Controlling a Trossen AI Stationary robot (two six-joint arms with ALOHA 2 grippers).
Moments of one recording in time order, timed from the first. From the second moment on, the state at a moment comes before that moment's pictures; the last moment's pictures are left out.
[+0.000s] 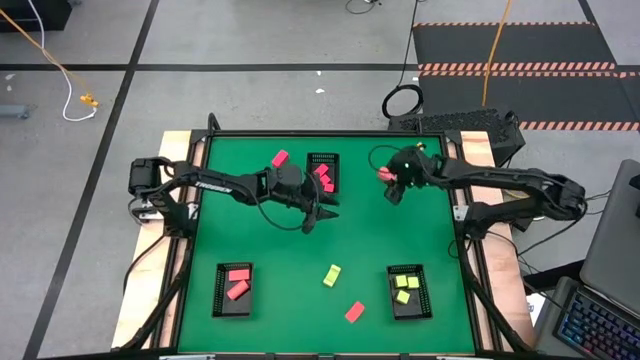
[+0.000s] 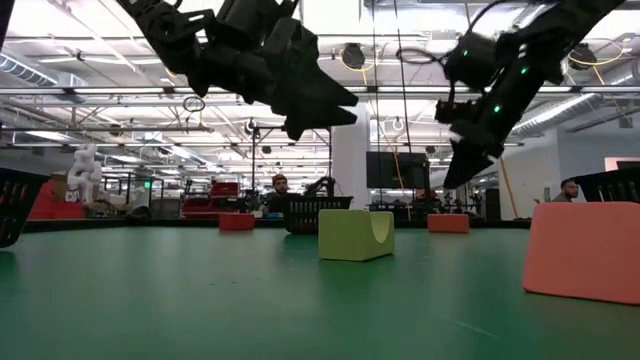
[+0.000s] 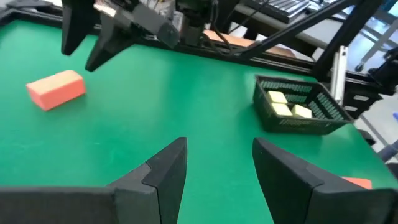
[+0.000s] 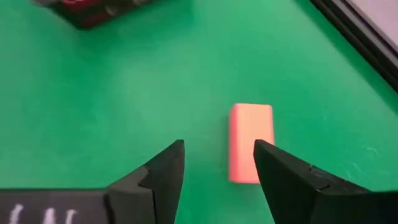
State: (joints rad) left arm 0.15 1.68 0.90 0.43 0.32 -0.14; right arm -0.47 1.16 0.58 -0.34 0.10 0.06
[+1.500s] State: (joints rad) left arm 0.12 1.68 0.90 0.42 0.31 -0.14; right arm -0.69 1.43 0.58 -0.16 0.05 -0.12
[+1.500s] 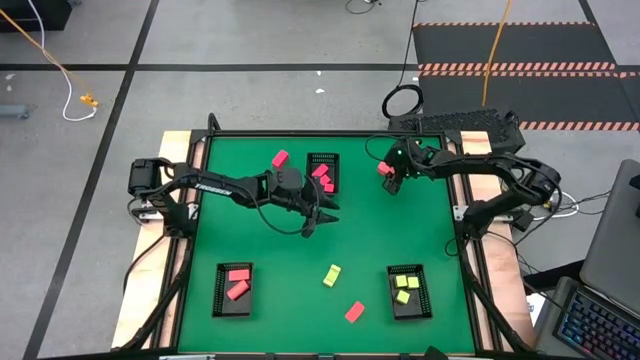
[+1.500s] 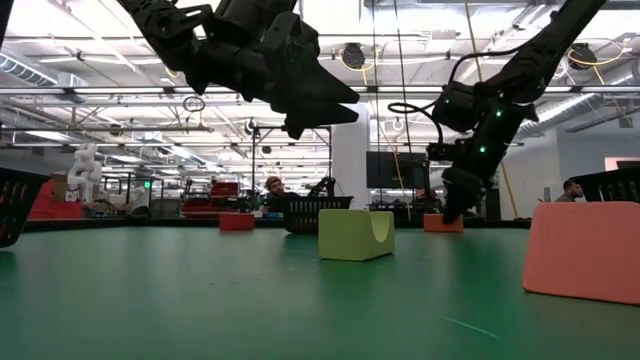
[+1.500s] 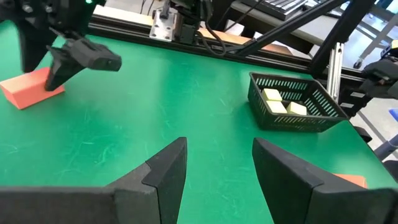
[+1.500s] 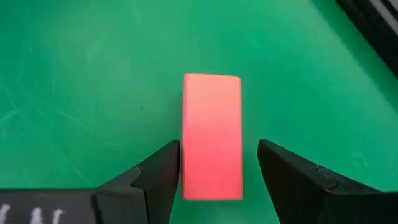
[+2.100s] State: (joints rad) left arm 0.11 1.68 0.90 0.42 0.20 -0.10; right arm -0.65 1.46 0.58 -0.17 -0.12 -0.21
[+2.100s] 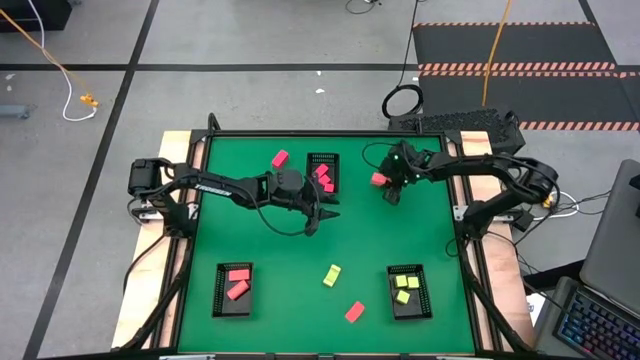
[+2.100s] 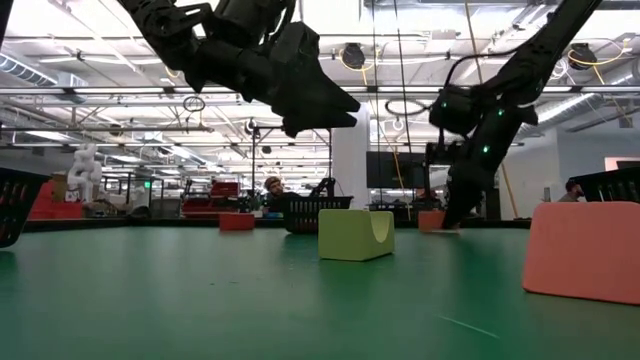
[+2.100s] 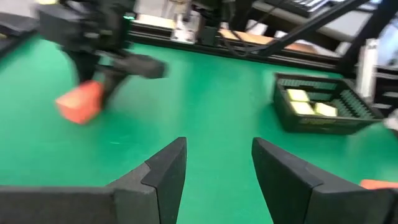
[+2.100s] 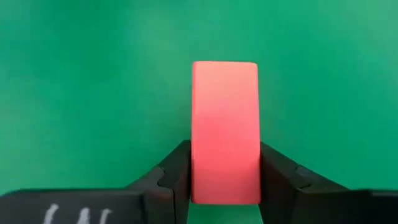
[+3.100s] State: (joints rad) left arm 0.01 1.68 0.90 0.50 -0.06 -0.01; right arm -0.16 1.25 0.58 0.19 -0.24 -0.19
